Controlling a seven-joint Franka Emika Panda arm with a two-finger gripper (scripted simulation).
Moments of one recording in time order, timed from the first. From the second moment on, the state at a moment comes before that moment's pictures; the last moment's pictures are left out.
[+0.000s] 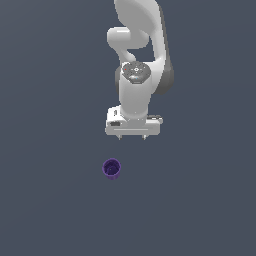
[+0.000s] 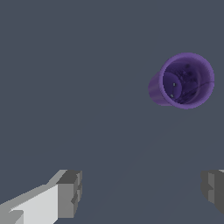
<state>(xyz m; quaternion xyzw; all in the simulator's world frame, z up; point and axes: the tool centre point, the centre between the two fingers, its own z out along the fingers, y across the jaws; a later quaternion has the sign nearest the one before) 0.000 0.017 0.165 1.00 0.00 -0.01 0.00</state>
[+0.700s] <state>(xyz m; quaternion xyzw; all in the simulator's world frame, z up) 0.004 0.036 0.173 1.00 0.02 0.00 0.00</state>
